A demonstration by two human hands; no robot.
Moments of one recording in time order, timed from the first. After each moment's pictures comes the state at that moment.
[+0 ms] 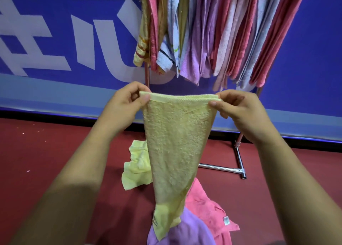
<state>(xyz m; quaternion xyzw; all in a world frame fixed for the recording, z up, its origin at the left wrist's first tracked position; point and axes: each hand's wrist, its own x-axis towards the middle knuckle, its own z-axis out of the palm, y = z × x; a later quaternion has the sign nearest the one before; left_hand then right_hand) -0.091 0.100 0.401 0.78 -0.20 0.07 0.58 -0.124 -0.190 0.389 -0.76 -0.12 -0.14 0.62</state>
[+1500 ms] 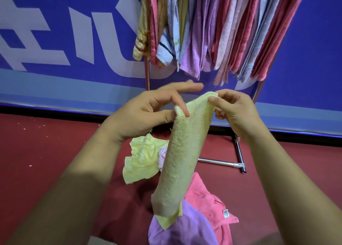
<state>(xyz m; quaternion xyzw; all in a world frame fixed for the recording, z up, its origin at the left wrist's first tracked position) -0.128 0.072 0.419 0.71 -0.48 -0.07 0.51 -0.116 -0.185 0.366 -0.72 -0.05 -0.12 0.68</state>
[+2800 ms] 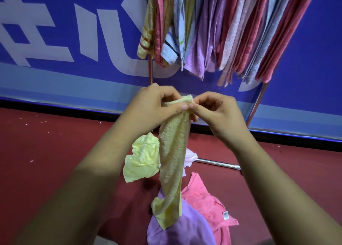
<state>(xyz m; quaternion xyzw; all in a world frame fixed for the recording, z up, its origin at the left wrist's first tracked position) -0.117 0.064 0.408 0.88 -0.26 0.10 0.38 -0.138 -0.129 0.379 -0.74 -0.14 -0.13 0.65</state>
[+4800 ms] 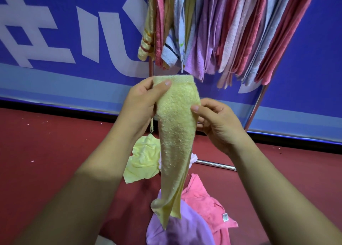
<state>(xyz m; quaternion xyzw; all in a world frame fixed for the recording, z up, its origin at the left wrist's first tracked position) -0.113 0.054 0.406 0.61 -0.12 0.00 0.78 -0.136 -0.127 0.371 -0.59 -0.10 0.01 0.80</state>
